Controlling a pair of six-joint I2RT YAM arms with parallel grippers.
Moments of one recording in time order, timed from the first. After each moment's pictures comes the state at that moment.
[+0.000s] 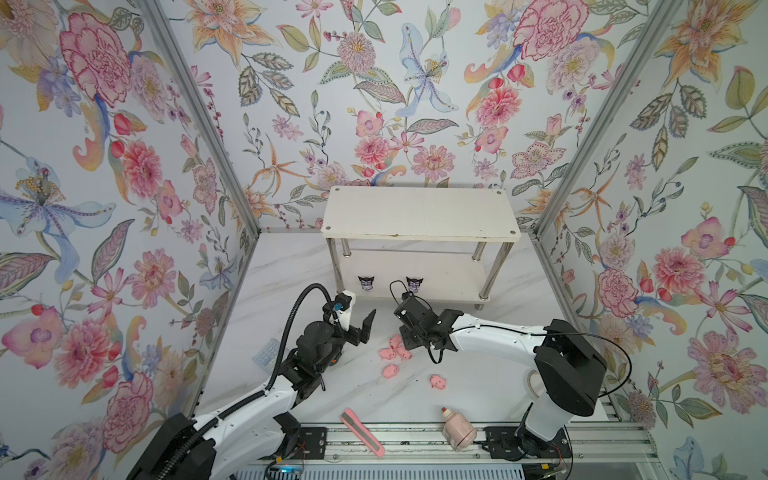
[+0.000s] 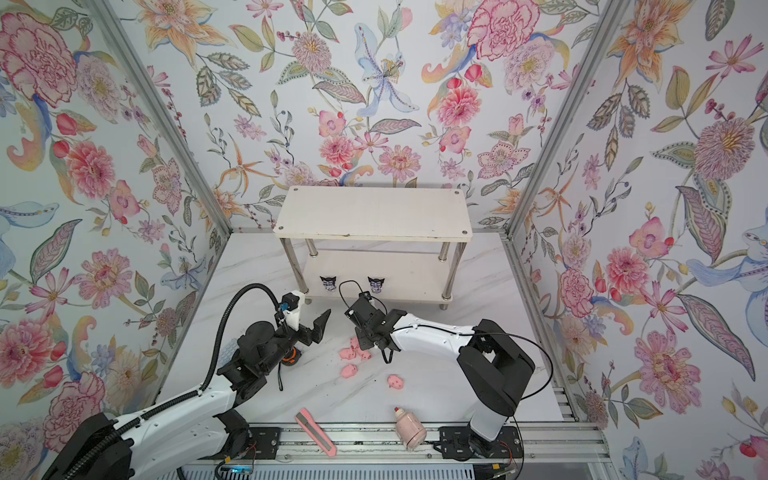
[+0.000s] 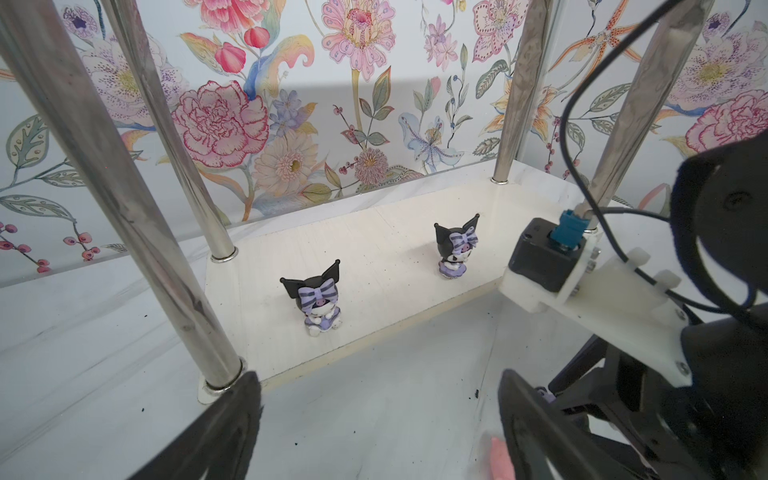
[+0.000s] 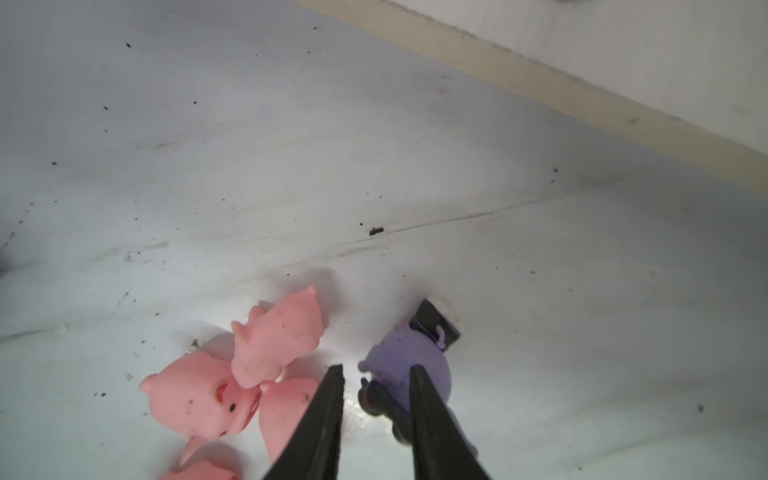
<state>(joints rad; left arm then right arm) -0.63 0.98 0.31 0.53 -0.13 -0.03 0.95 1.71 1.08 -0.47 0.25 0.50</state>
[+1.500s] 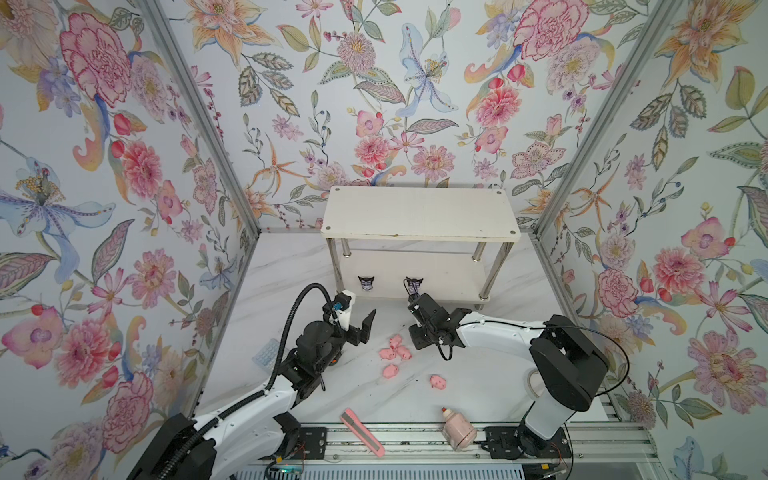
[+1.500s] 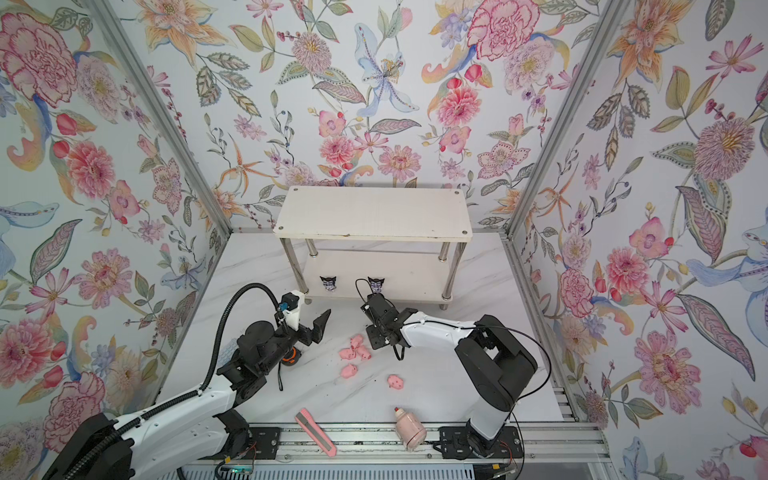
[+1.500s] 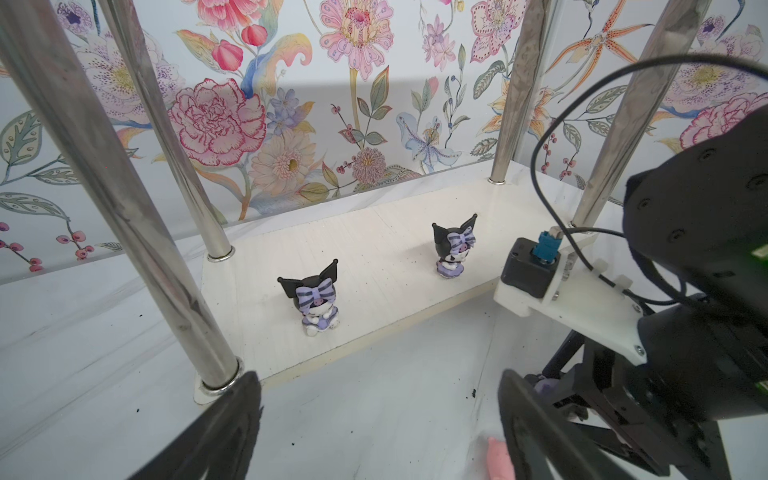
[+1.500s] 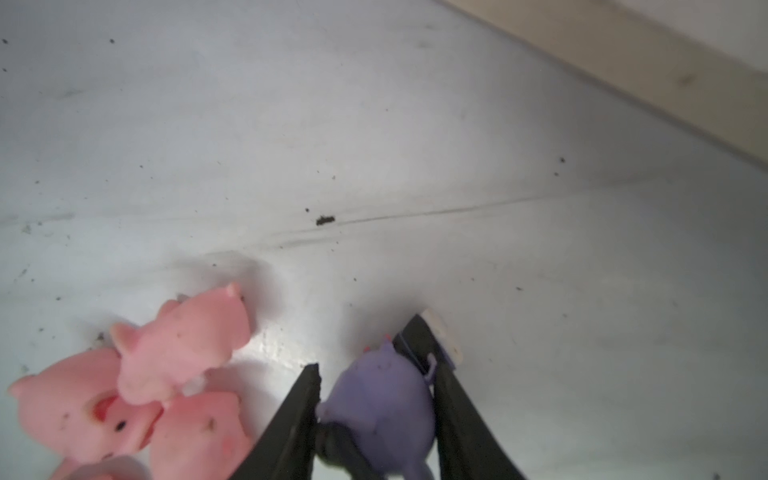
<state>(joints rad) -0.63 0.98 0.31 0.53 -0.11 -0.04 0.81 1.67 0.95 -0.38 0.12 0.32</state>
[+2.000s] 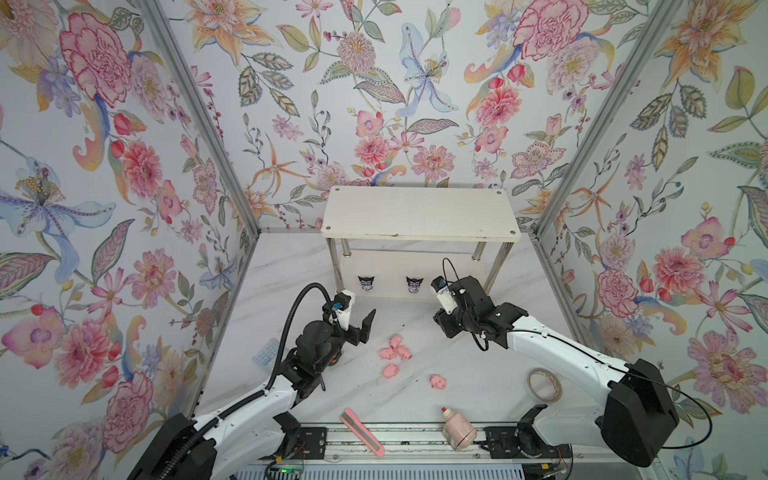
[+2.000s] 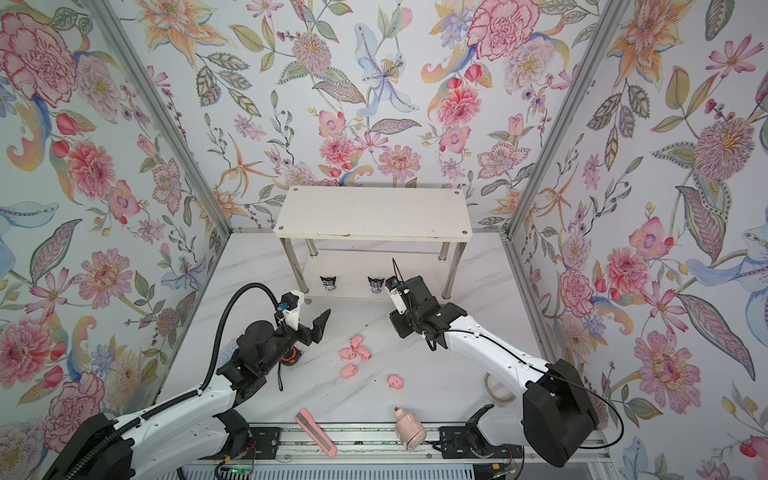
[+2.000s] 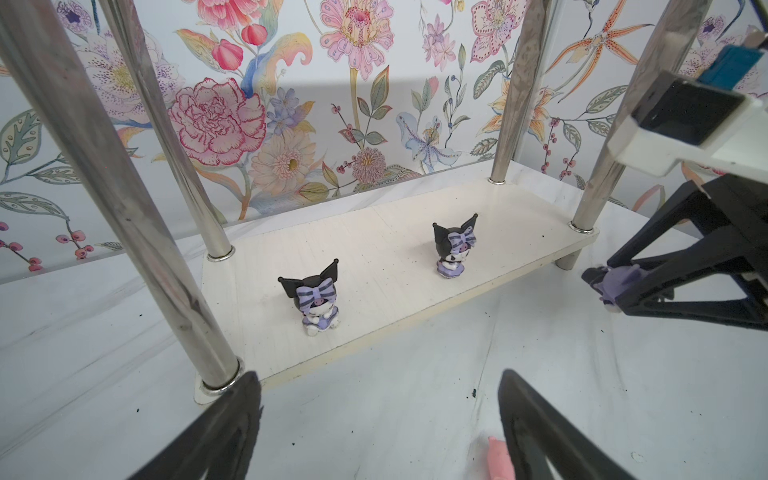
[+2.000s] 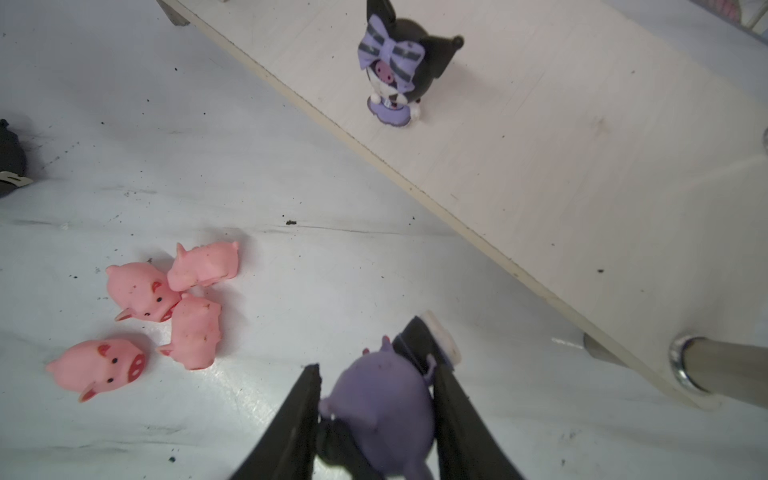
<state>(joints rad) -0.62 0.98 0.31 0.53 -0.10 -0.04 0.64 1.33 0.93 -0.49 0.05 -0.07</state>
